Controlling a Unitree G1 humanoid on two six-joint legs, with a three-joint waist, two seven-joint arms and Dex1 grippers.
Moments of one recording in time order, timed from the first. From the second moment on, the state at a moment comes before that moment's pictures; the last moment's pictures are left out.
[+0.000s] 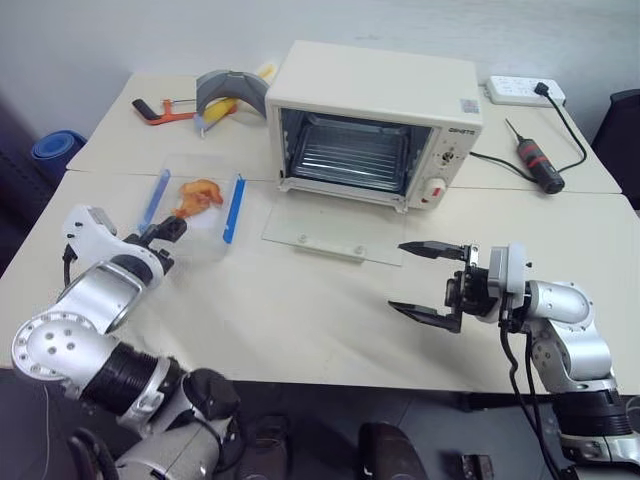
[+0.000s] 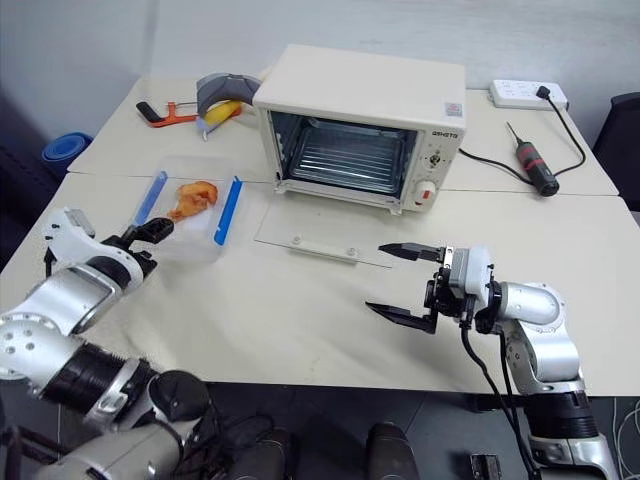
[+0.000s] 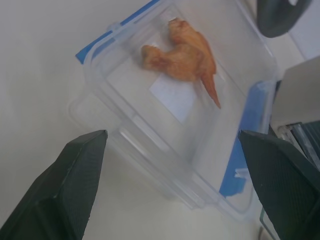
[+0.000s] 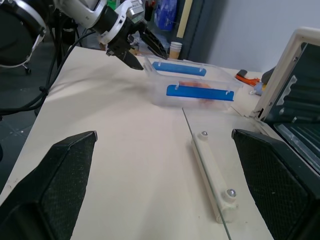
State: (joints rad) left arm -0.82 0.04 1.10 -0.40 -0.73 1.62 0.61; right arm -0.25 -0.59 -0.08 -0.08 0.53 -0.07 1.24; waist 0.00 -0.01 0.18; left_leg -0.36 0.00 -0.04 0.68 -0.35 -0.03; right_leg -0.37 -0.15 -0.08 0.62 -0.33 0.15
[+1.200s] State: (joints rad) left arm -0.88 0.44 0.90 -0.06 -0.31 1.62 0.33; right arm -0.16 -0.59 -0.09 -0.21 0.53 -0.04 1.11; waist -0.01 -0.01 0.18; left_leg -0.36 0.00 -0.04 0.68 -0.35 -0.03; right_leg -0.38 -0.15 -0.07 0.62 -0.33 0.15
